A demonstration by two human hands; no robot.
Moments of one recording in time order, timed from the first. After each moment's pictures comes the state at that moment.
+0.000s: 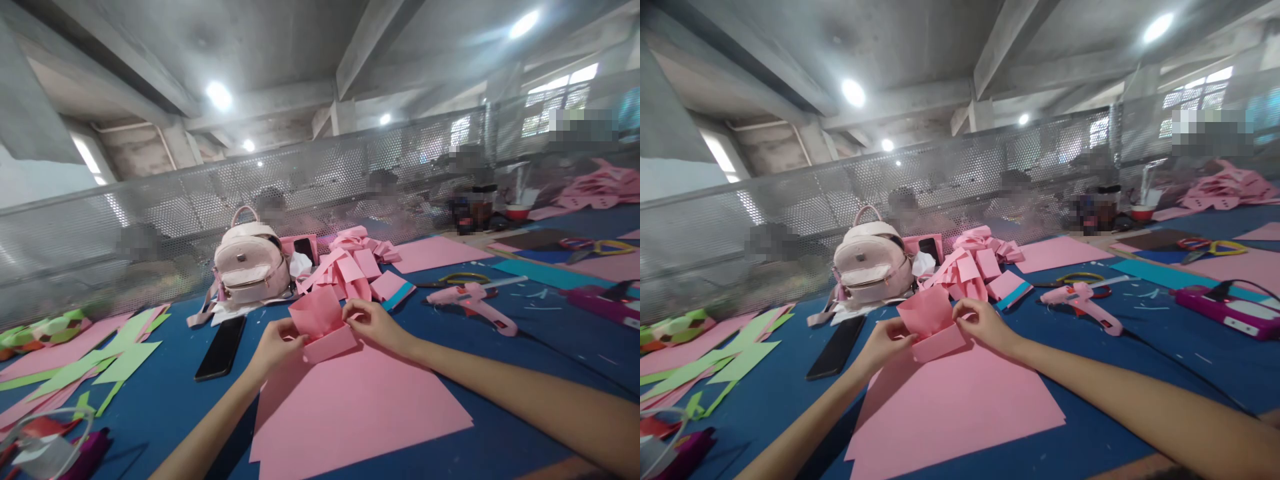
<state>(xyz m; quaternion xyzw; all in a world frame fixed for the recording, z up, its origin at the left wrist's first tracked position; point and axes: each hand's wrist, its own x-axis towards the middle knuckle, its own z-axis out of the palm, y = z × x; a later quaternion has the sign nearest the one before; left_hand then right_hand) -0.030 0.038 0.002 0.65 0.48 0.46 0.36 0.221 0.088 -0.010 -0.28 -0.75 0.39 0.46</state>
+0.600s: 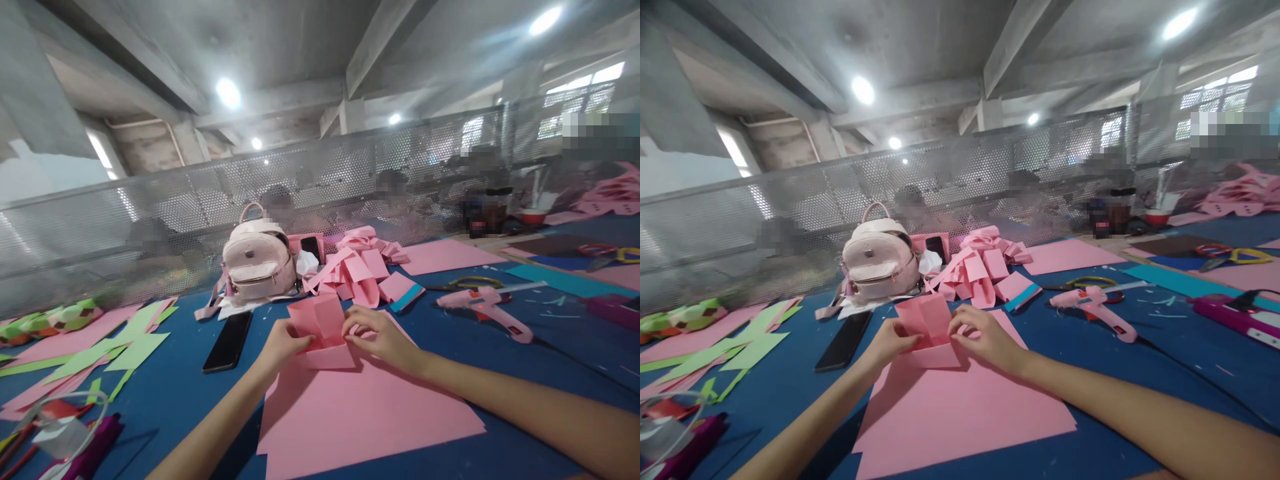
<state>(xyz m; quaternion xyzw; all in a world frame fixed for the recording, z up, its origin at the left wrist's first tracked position) -0.027 0.031 0.009 0.60 0.51 0.46 0.41 0.210 0.057 0.002 -0.26 -0.82 0.31 0.41</state>
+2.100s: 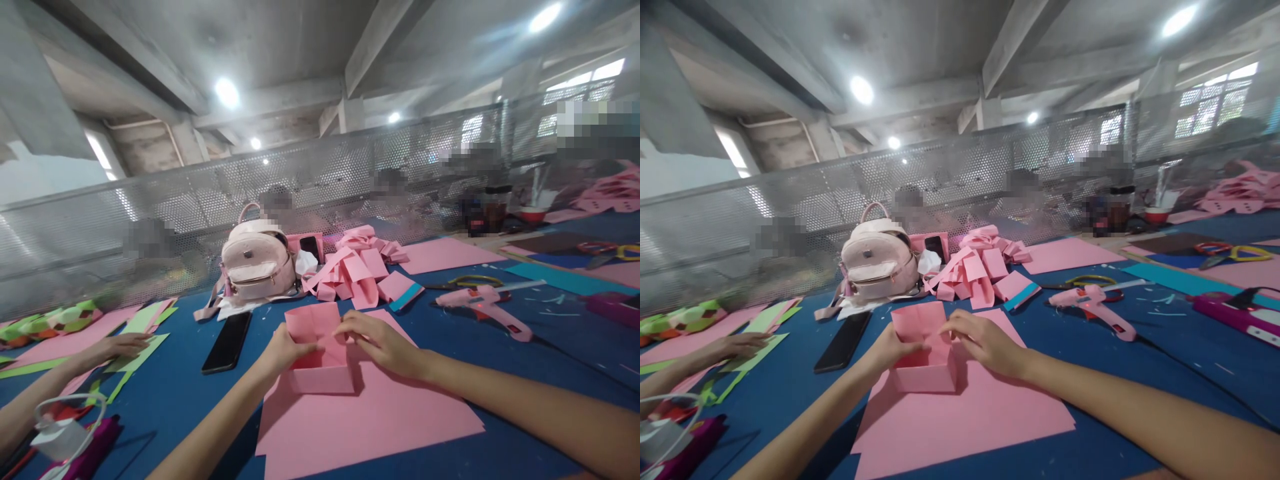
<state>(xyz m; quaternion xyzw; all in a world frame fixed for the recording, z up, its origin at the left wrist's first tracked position) -0.029 0.030 0.002 0.60 0.53 0.44 0.40 0.218 0.056 0.003 -0.16 -0.89 0.19 0.37</state>
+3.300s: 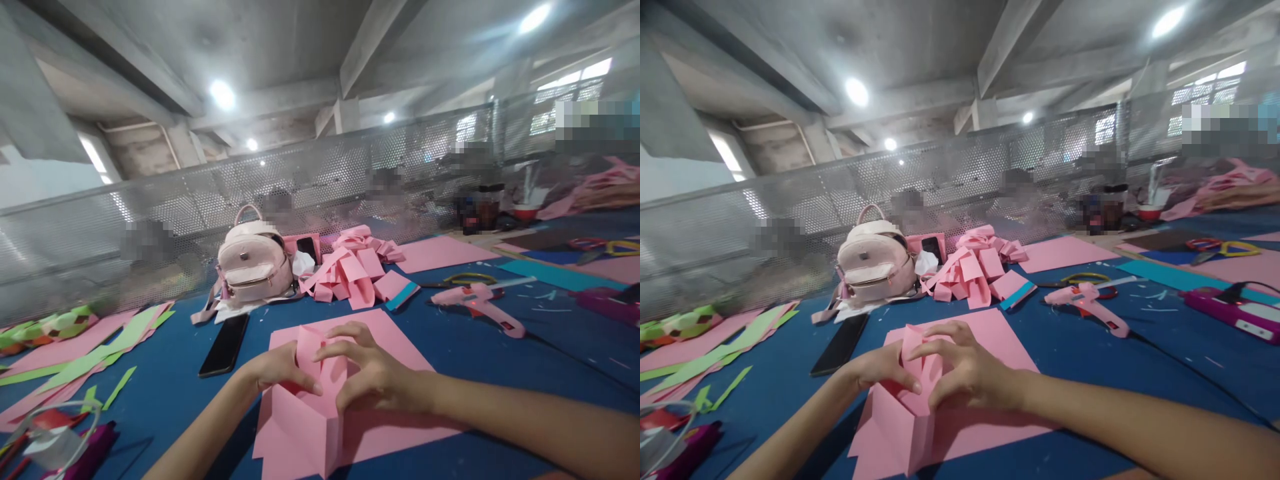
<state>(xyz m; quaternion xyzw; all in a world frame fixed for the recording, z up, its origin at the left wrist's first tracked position) -0.035 0.015 0.016 0.63 0.41 0.21 0.63 0.207 0.021 0.010 -0.04 -0.93 0.00 0.35</state>
